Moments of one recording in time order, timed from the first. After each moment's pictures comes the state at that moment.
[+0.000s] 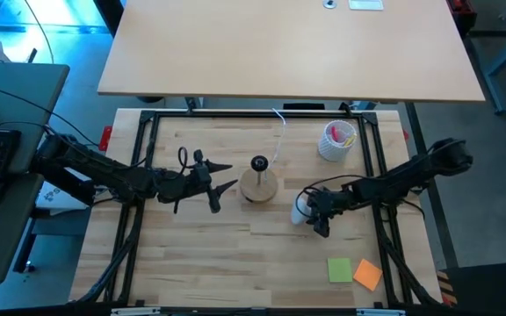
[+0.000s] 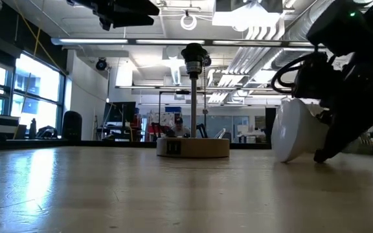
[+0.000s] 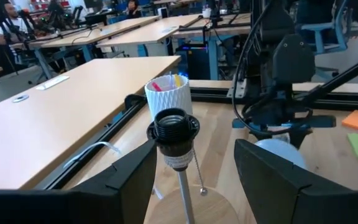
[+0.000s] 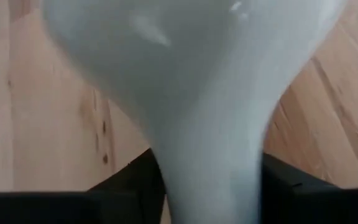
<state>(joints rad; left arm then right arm) -0.28 1.17 0.69 0.28 -0.67 0.01 0.24 1.36 0.41 -0.06 -0.03 0.55</state>
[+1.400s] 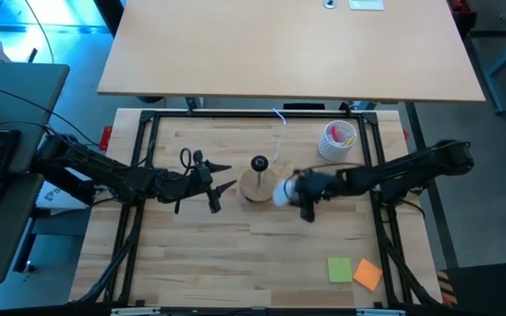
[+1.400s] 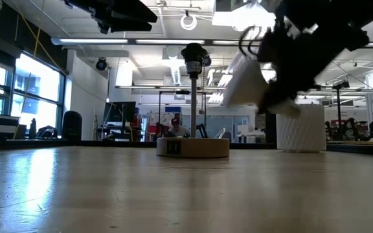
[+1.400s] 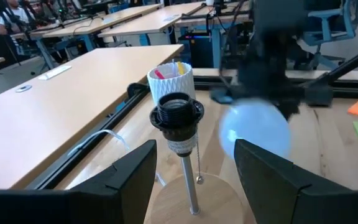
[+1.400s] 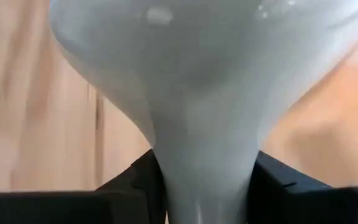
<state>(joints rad) -0.27 1.17 0.69 0.22 -0.69 -0.02 0.07 1.30 0.59 0.02 0.06 0.28</state>
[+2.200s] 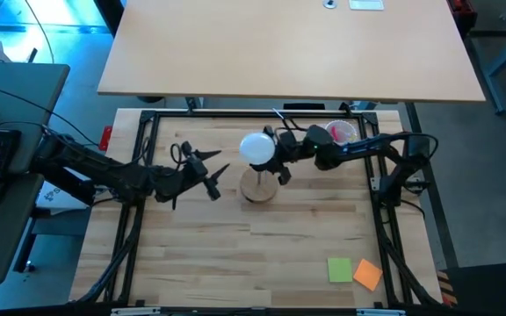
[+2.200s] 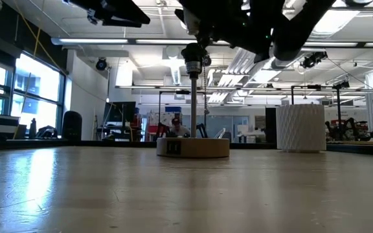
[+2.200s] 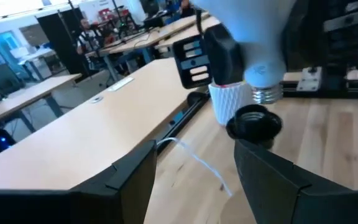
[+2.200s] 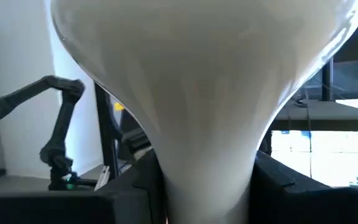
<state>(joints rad) -0.28 1.11 0.69 0.23 -0.91 0.13 -0.25 1.73 0.86 1.17 -0.56 0.19</state>
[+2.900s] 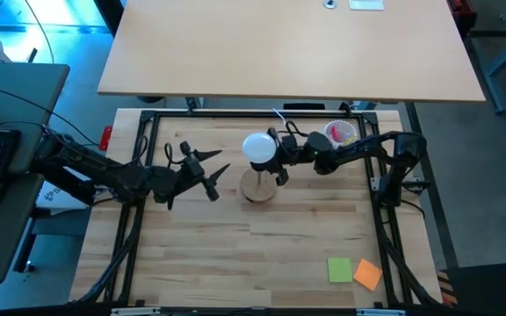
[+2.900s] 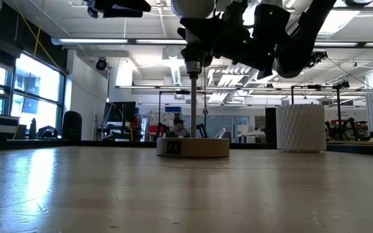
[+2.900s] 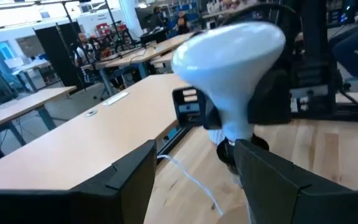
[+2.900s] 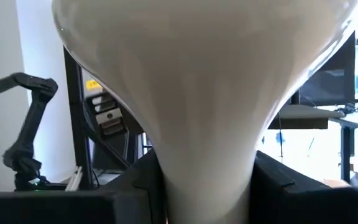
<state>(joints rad) -0.29 1.11 0.69 0.33 -0.90 0.17 -0.25 1.83 0.79 1.37 -0.46 0.18</state>
